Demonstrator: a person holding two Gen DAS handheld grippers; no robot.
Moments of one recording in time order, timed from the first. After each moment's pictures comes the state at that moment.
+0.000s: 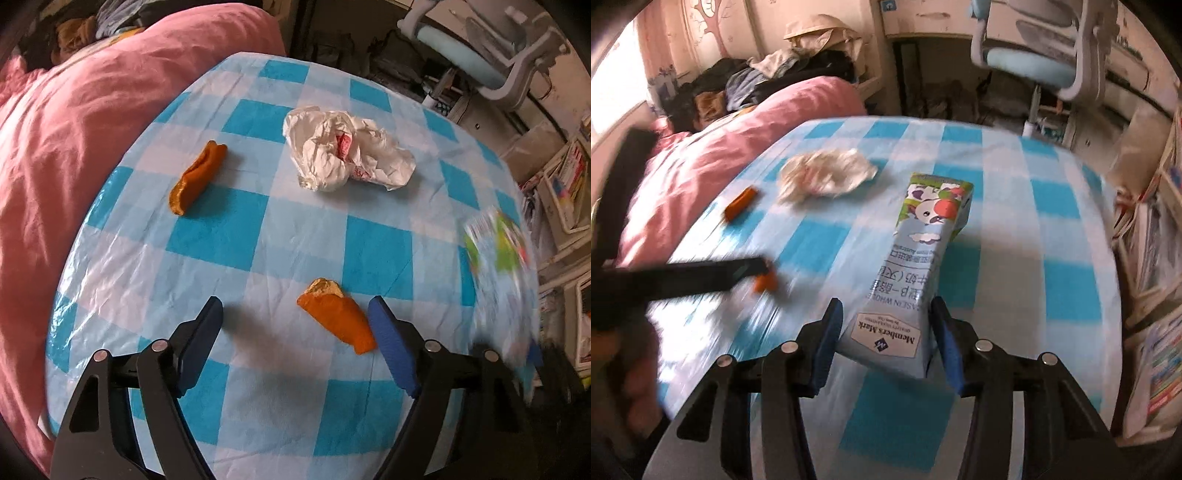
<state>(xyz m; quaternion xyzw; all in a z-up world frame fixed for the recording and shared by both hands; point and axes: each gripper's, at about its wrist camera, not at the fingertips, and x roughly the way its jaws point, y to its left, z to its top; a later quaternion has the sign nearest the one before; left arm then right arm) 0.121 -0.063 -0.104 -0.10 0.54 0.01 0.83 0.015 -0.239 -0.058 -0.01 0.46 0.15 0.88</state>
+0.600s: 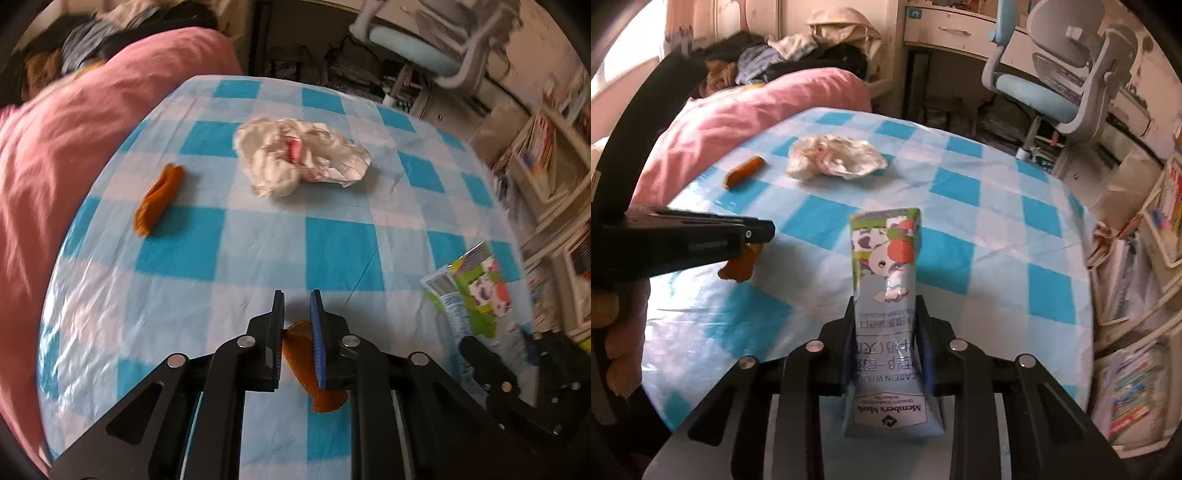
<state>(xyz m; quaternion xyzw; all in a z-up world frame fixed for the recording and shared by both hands) 0.105 -0.065 -0.095 -0.09 0.50 -0.07 0.86 0.002 -0.215 -0.057 -0.09 0.43 0.13 0.89</state>
